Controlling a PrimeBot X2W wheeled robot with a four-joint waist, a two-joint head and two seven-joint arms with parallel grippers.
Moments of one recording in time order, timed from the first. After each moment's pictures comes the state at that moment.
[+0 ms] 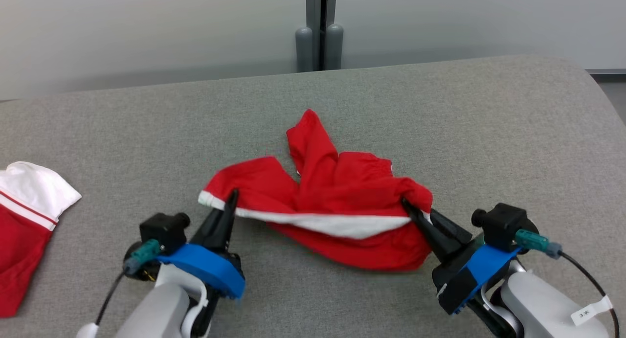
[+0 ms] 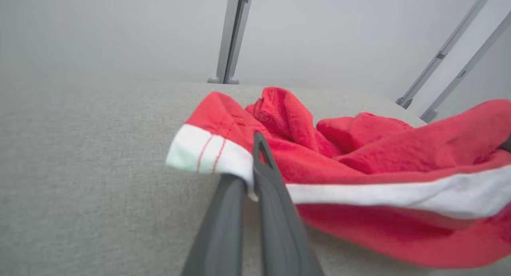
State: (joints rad) left arm -0.35 0.20 -0.51 0.58 -0.59 -0.13 -0.26; right arm -0.43 -0.41 0.72 0.38 0.62 0.13 -0.26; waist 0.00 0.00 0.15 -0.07
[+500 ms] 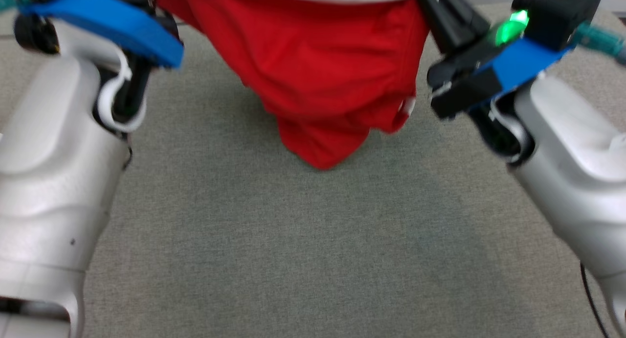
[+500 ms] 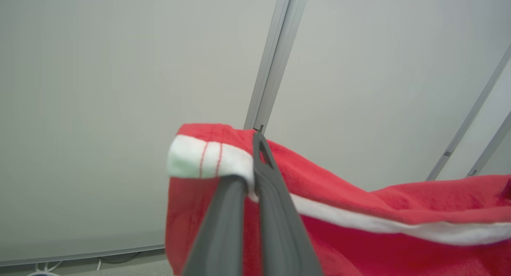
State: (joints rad) left arm -1.00 0.28 -0.45 0.61 -0.77 -0.13 -0.10; right arm -0.98 -0.33 0.64 0.43 0.70 0.13 -0.26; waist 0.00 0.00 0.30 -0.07
